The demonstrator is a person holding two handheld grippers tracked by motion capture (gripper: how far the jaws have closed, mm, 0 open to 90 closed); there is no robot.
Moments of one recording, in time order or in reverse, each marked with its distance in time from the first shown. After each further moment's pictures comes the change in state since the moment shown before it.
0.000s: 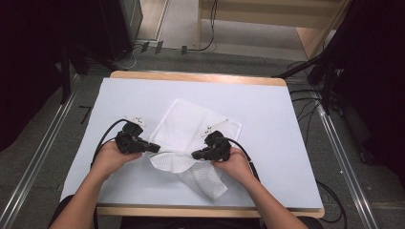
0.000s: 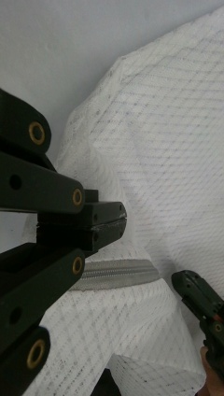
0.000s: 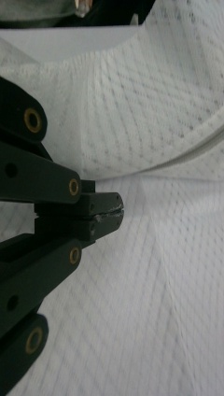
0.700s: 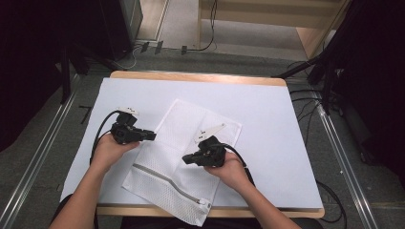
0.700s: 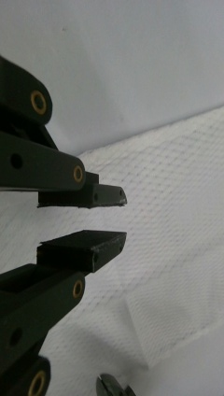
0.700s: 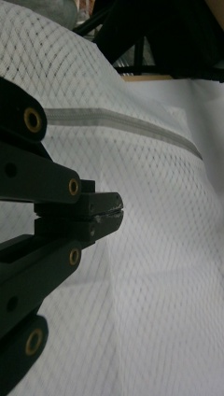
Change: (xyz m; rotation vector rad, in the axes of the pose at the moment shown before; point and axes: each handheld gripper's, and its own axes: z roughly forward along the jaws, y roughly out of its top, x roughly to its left) left arm 0.028 0.011 -0.008 -0.093 0.128 -0.078; right arm 0.040 0.009 -0.008 -0.083 0.030 -0.095
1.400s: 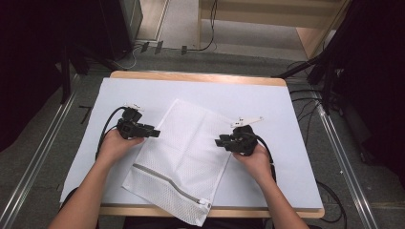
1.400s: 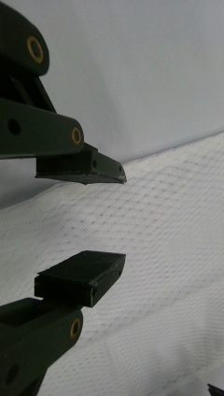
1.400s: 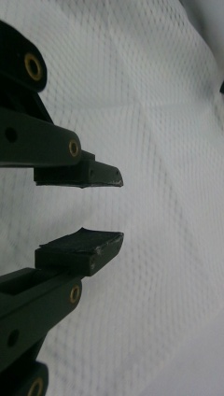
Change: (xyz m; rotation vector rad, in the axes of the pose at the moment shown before) left arm 0.014 0.011 0.019 0.022 0.043 -0.019; right arm -0.066 -0.040 -0.062 -0.103 -0.326 0.164
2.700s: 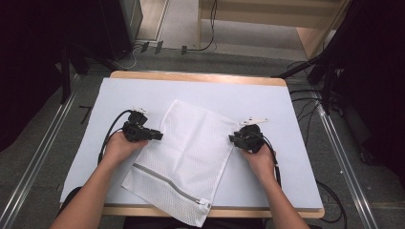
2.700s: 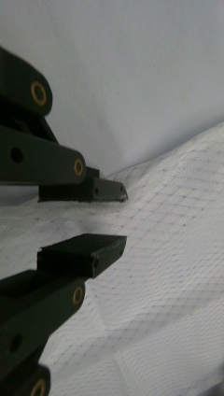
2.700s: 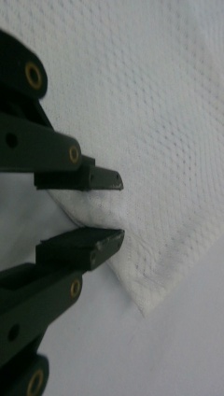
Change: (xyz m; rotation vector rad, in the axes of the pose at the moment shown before) left arm -0.005 -0.003 0.019 0.036 -0.027 0.008; right arm -0.029 -0.017 0.007 0.043 -0.289 0.089
